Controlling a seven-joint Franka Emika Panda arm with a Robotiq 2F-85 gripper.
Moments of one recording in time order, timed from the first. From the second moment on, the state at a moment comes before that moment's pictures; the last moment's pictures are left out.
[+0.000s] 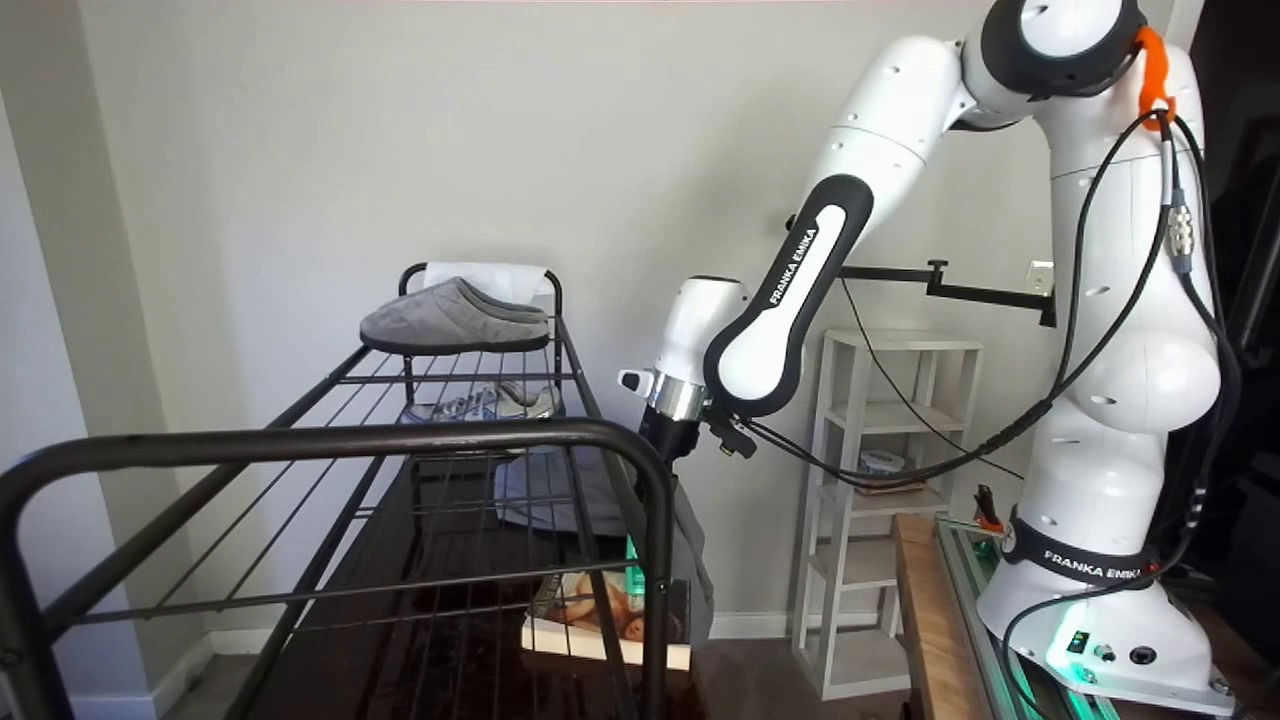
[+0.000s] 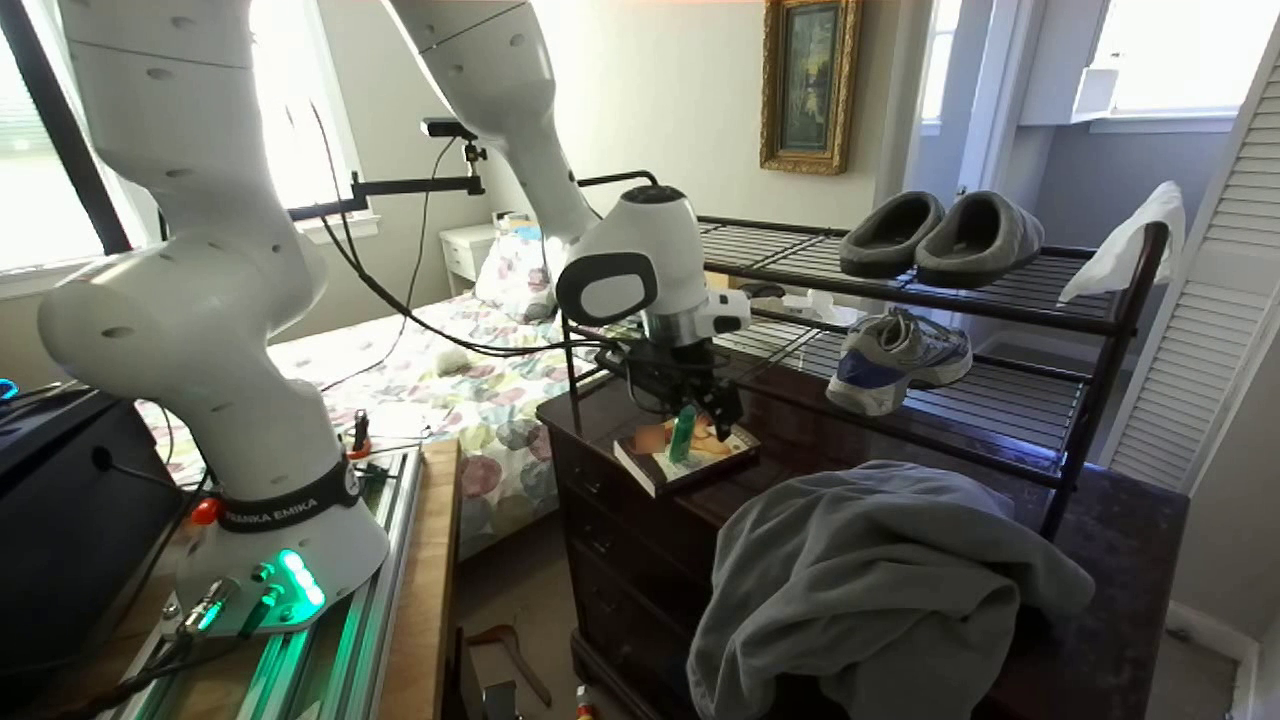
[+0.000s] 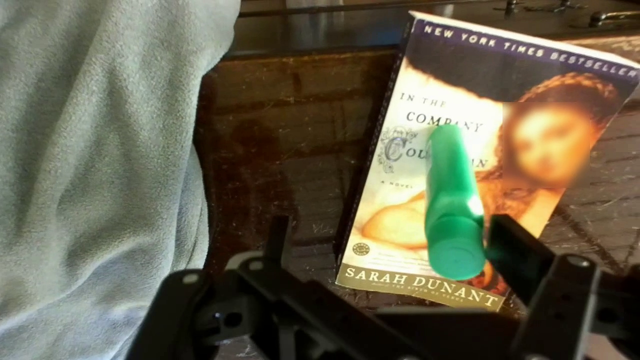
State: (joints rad) arm -0.26 0.22 0.36 -2.56 0.10 3.00 -0.46
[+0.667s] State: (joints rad) arm -0.30 0.33 0.47 -2.49 0.16 2.97 -0.52
